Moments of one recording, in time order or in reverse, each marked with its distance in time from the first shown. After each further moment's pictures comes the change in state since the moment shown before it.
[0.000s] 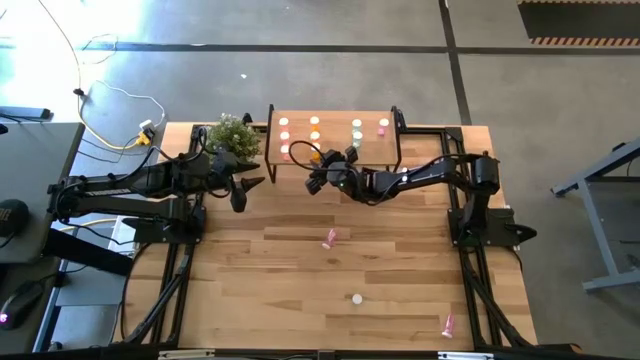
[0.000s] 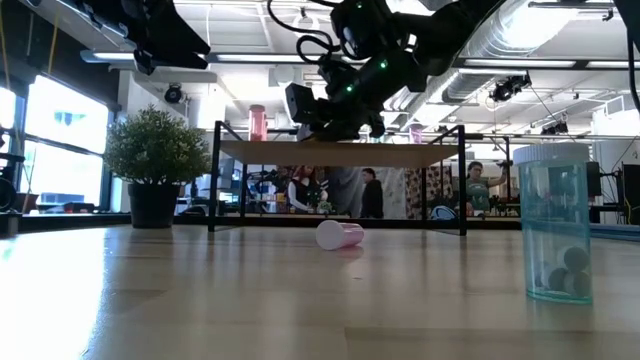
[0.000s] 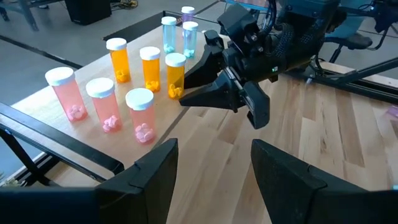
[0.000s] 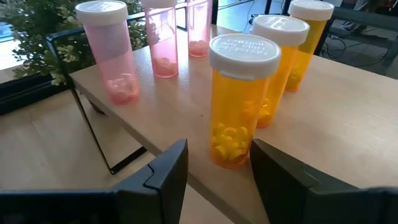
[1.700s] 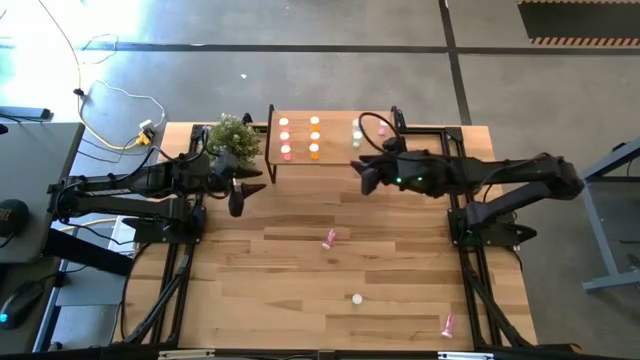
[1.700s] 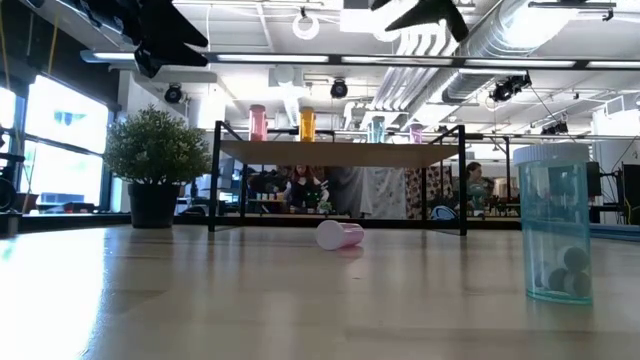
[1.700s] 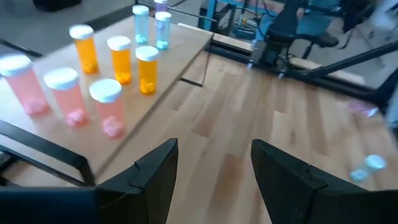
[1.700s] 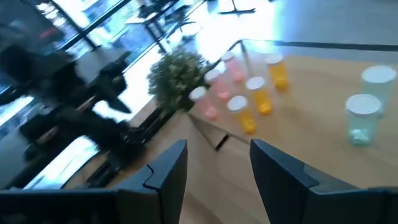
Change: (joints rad) left arm -0.001 0.000 0.000 -0.006 0.109 -0.039; right arm 0.149 -0.658 0.000 -0.644 -0.123 0.471
